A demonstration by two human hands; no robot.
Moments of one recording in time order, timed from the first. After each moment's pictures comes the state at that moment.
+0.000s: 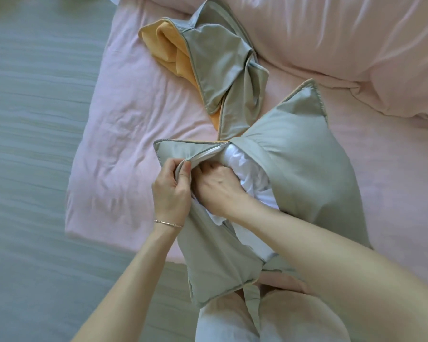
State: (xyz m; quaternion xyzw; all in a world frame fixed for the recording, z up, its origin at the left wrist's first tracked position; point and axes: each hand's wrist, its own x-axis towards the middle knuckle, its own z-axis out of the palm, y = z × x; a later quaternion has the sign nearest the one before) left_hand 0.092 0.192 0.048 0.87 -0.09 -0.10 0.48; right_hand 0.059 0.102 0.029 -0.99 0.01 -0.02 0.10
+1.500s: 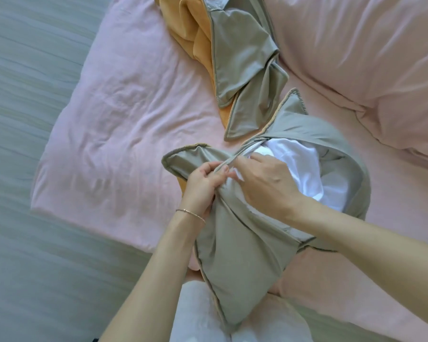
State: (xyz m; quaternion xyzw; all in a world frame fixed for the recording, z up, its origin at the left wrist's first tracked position) left_hand 0.093 0.174 0.029 0.57 0.17 -0.40 0.70; right_hand 0.045 0.050 0.037 -0.99 -0.04 -0.09 0.14
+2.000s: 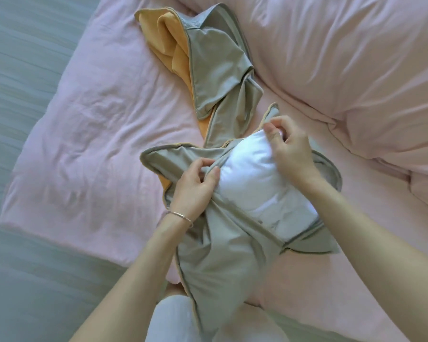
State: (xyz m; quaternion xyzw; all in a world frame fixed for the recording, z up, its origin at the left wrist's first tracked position) left_hand 0.095 0.146 0.037 0.79 -0.04 -0.31 0.52; right_hand 0.059 -0.033 0.051 -0.84 0.29 -0.09 0.45
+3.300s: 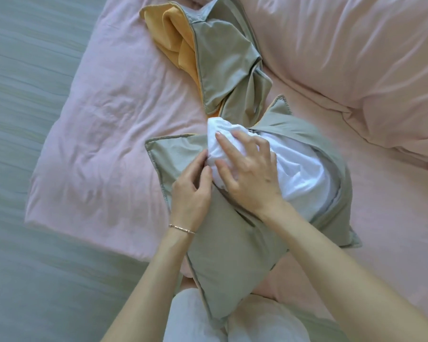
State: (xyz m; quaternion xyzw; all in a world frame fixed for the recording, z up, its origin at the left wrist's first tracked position) left_hand 0.084 0.170 0.034 0.79 -0.04 -0.23 0.57; right_hand 0.050 0.048 0.026 -0.96 0.16 -0.11 0.21
